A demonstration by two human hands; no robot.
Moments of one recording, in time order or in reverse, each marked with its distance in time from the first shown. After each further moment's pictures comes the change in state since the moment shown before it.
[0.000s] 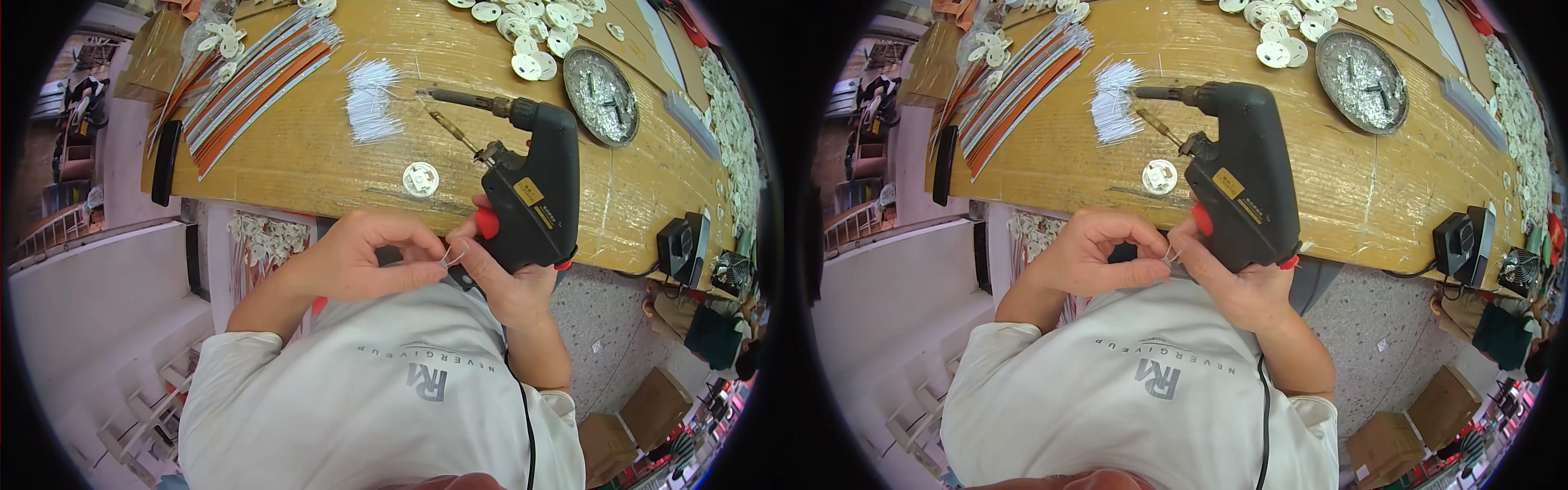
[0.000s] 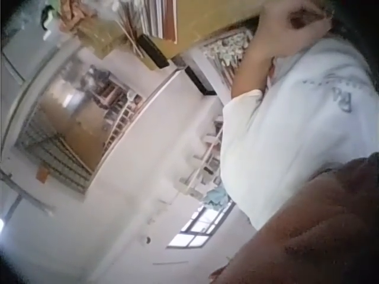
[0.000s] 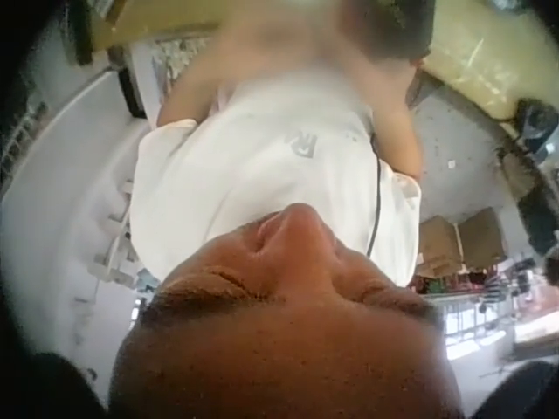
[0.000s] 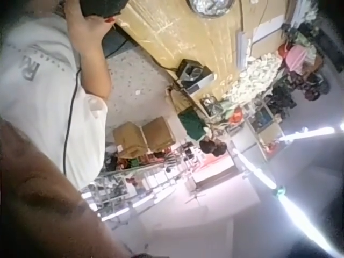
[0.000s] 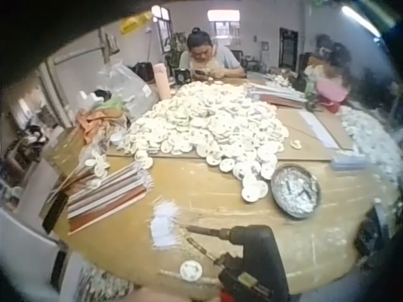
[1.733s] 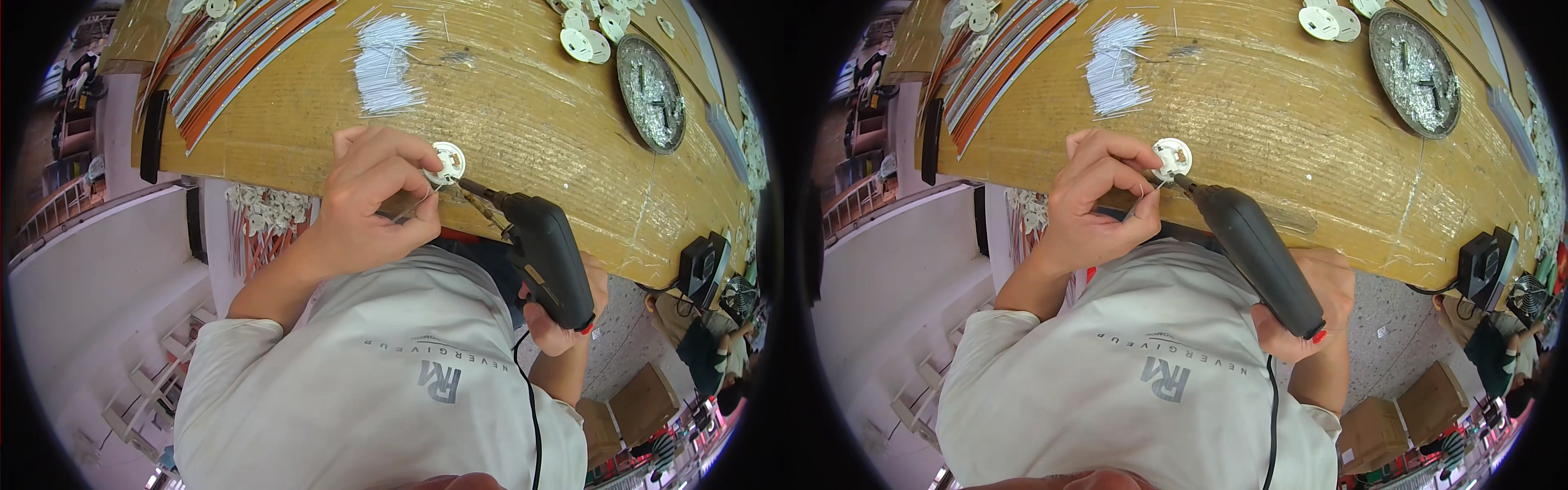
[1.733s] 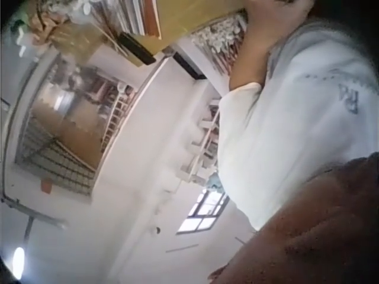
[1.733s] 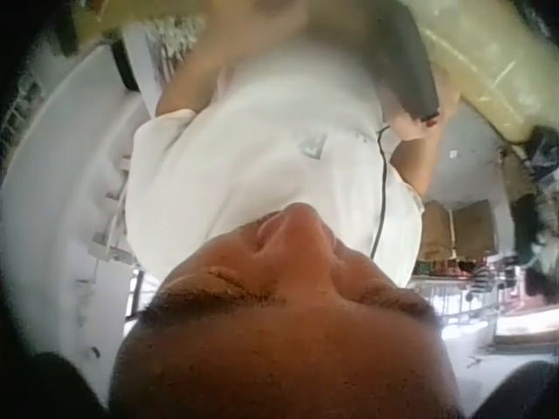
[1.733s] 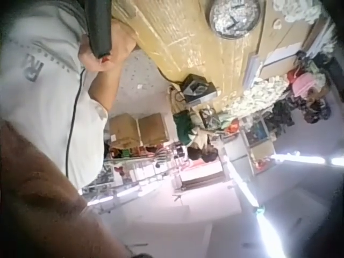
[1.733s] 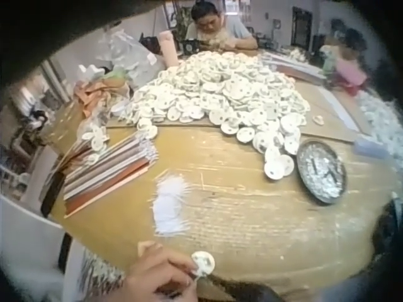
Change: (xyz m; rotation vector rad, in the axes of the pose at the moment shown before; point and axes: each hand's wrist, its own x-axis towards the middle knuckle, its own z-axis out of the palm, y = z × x) left_hand 0.025 -0.031 -0.013 0.778 0.476 0.427; right_hand -0.004 0.010 -0.071 -0.615 -0.211 -0.512
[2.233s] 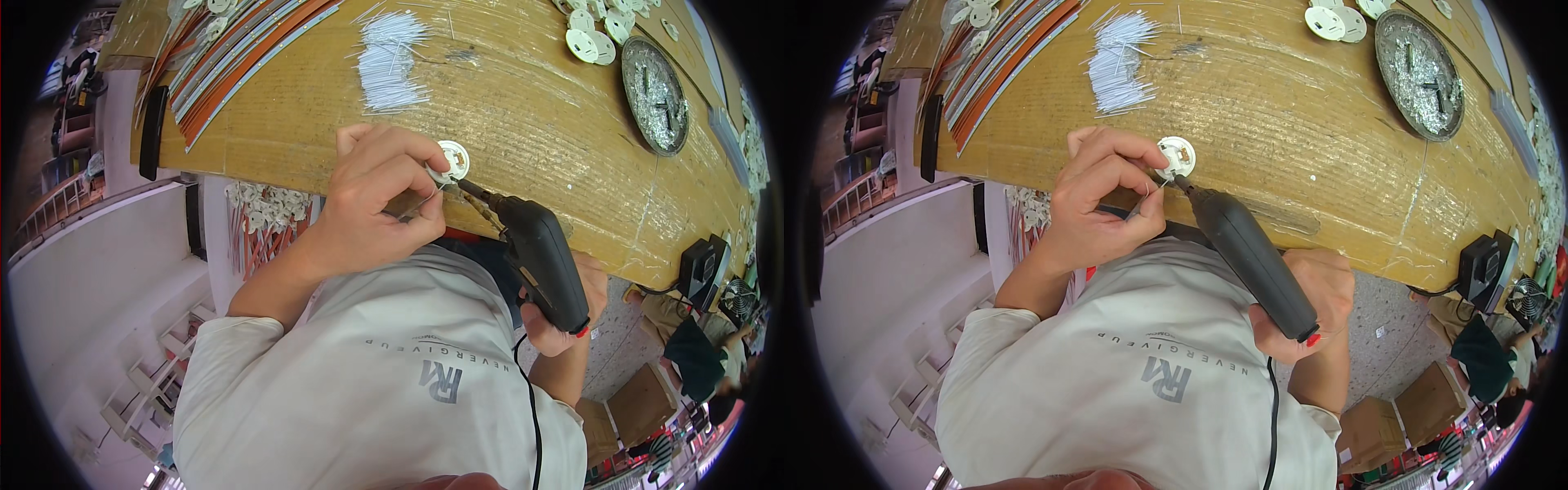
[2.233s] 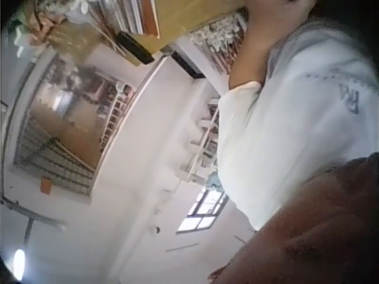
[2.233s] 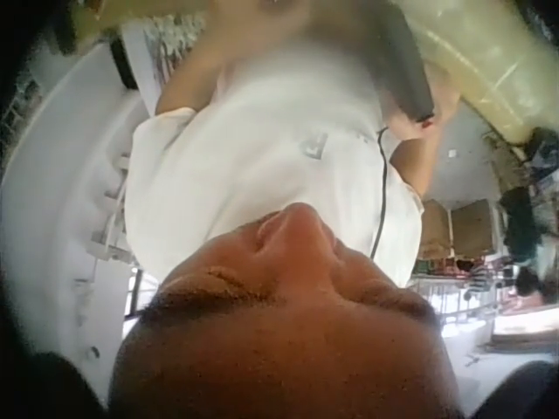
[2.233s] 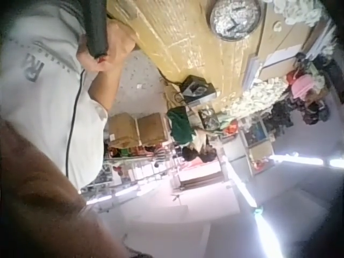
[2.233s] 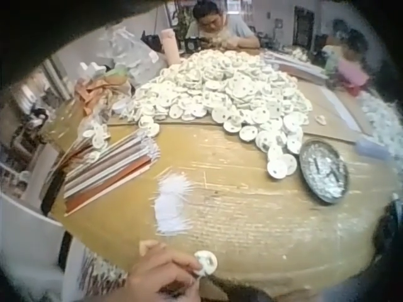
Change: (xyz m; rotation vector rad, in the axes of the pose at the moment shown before) left_hand 0.001 0.000 0.001 0.013 -0.002 0.011; right_hand 0.007 -0.002 0.002 -0.040 -0.014 -0.013
